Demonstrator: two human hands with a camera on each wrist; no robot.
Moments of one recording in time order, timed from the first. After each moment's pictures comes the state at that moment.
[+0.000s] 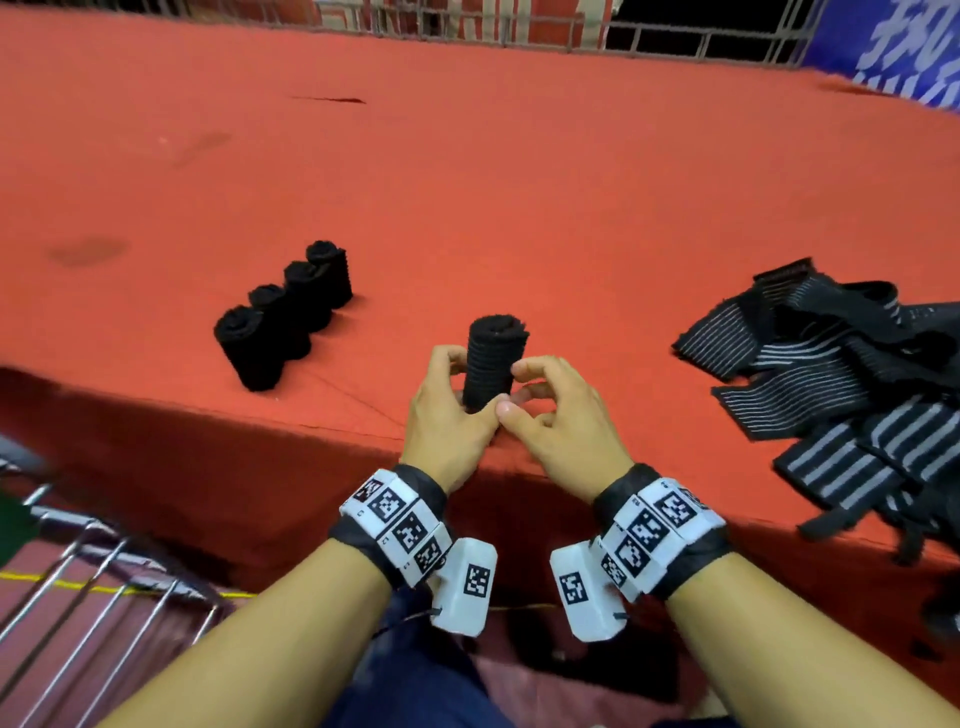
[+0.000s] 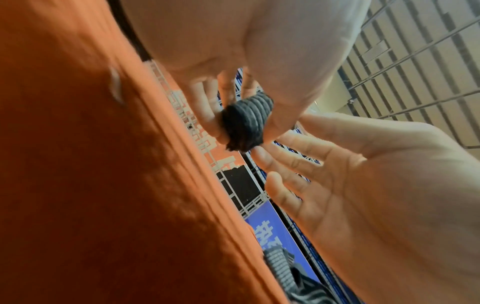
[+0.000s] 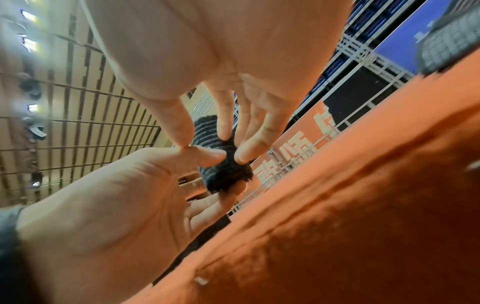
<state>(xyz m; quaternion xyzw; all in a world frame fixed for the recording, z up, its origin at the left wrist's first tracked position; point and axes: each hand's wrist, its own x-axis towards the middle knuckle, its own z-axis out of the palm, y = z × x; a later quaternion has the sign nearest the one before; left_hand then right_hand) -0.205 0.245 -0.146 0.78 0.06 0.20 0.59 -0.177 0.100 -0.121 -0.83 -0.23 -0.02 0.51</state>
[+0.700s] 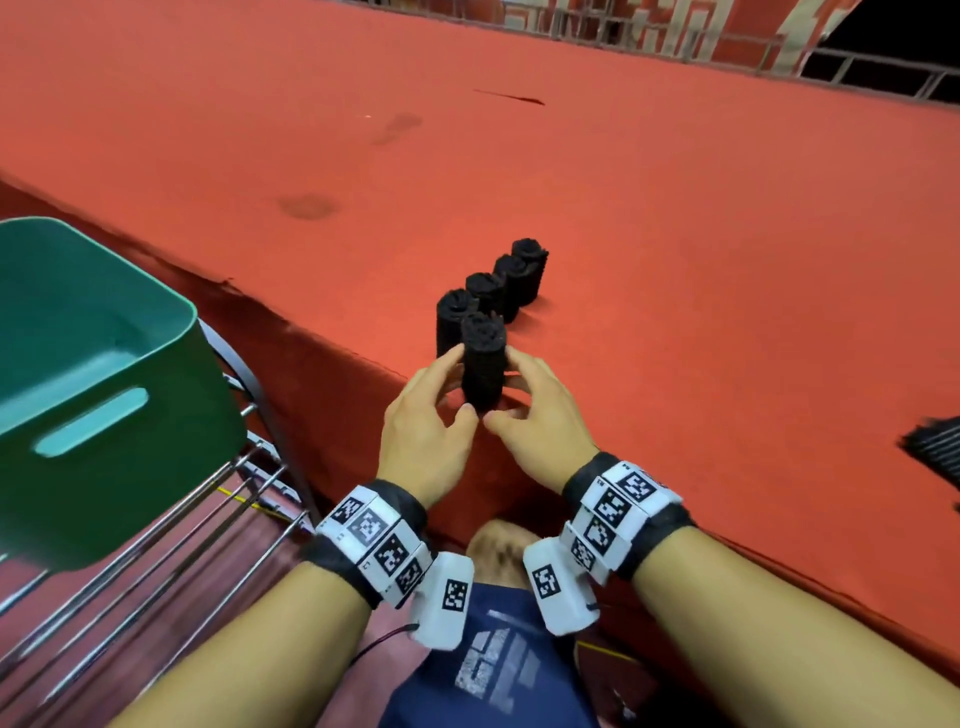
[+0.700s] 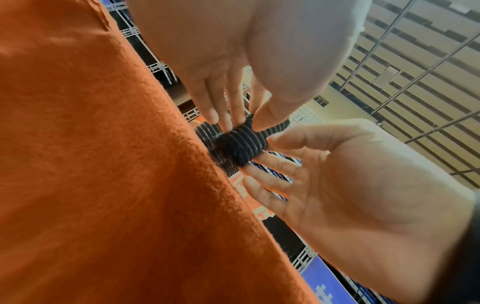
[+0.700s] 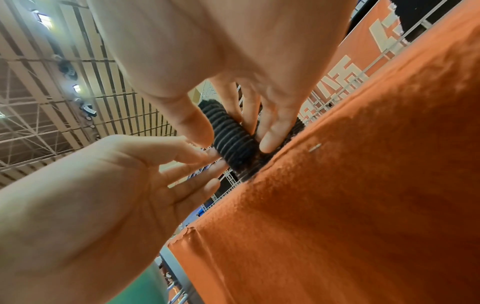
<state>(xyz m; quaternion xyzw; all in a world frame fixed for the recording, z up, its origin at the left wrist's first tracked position) -0.292 0.412 -0.158 0.77 0.18 0.32 0.52 -0.201 0.302 -0.137 -0.79 -0.34 0.10 0.50</state>
